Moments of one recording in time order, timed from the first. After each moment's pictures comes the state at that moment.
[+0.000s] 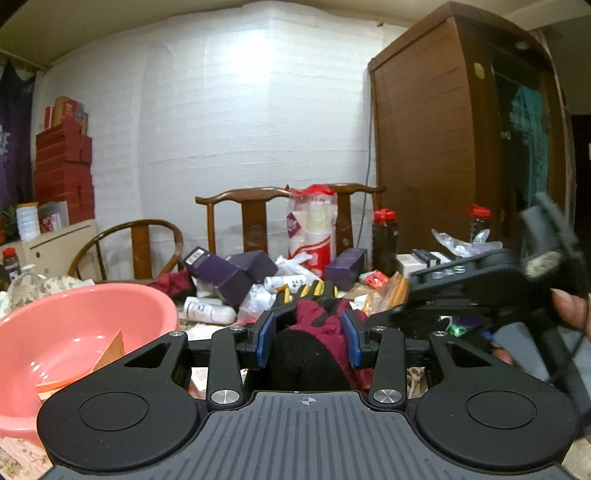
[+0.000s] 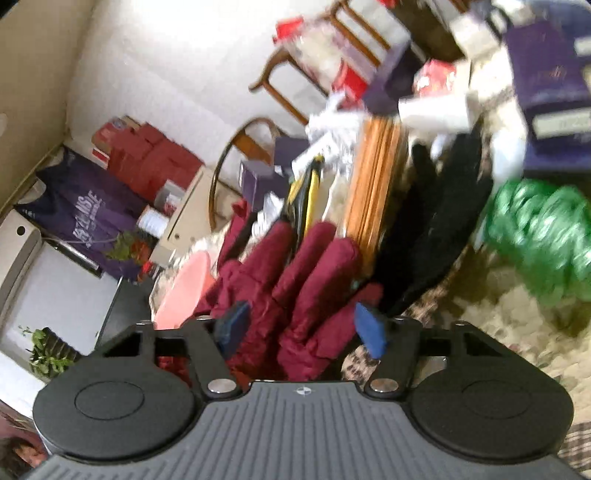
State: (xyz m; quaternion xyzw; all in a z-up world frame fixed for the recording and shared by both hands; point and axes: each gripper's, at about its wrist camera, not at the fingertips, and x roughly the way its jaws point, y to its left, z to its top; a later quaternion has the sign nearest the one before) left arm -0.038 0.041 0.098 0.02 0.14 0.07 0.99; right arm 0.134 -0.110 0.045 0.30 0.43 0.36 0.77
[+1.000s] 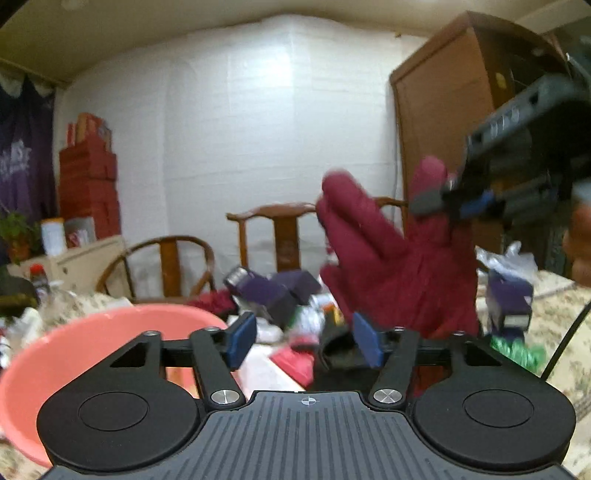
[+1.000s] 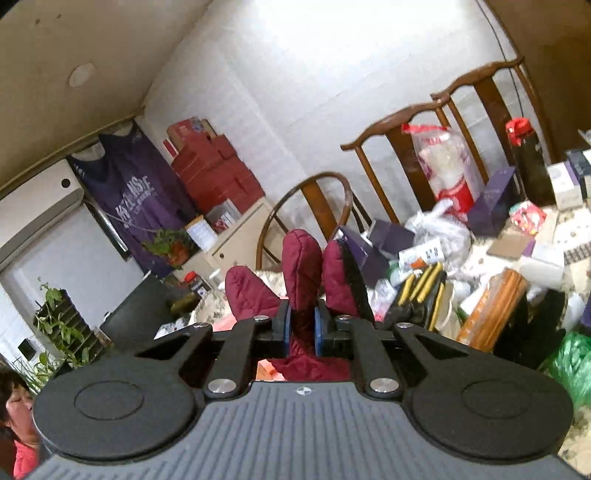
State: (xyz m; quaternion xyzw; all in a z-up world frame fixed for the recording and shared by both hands) left arm -0.043 0.080 0.109 0.03 0.11 0.10 0.99; right arm 0.077 -0.081 0.184 0.21 0.29 0.41 0.84
